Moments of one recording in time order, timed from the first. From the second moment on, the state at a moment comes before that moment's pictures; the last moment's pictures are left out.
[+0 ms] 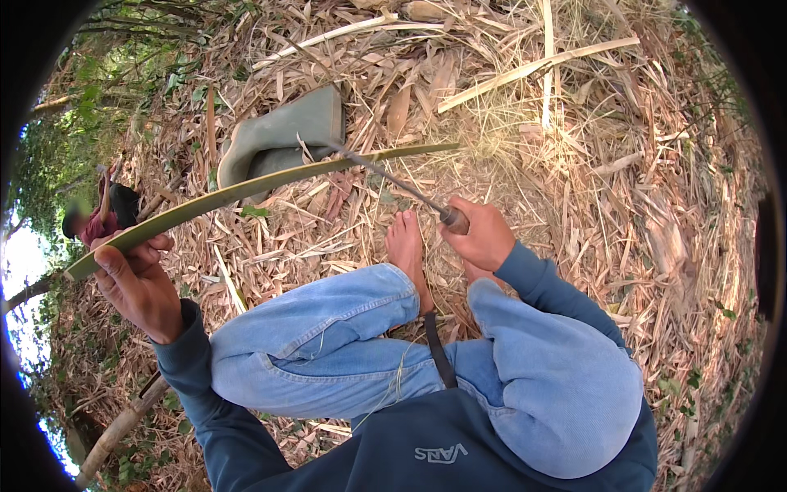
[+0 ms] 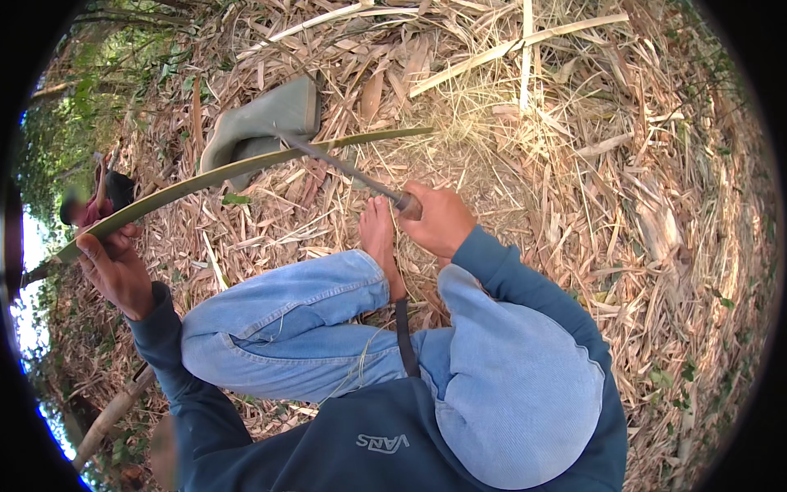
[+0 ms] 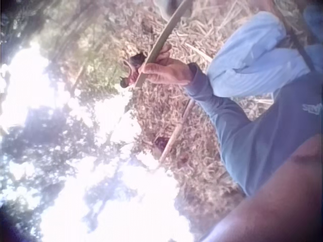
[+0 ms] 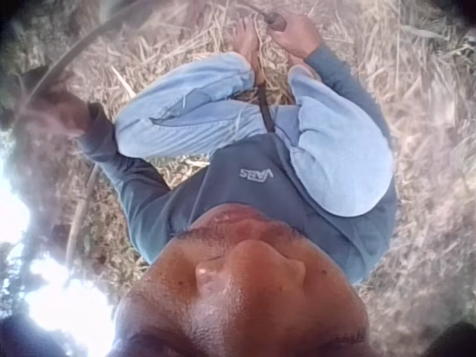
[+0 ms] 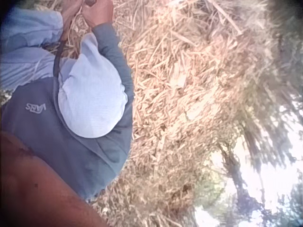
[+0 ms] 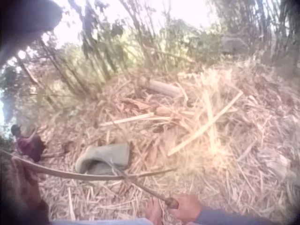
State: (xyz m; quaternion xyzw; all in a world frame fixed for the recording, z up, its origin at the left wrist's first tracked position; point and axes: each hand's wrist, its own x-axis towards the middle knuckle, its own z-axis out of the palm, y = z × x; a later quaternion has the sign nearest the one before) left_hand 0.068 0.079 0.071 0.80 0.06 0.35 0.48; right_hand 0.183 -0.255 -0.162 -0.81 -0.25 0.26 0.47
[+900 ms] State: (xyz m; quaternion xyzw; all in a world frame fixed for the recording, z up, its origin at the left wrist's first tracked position) left_hand 0.072 0.079 0.070 0.80 0.04 0.34 0.50; right_hand 0.201 -0.318 -0.238 -0.87 -0.08 0.31 0.38
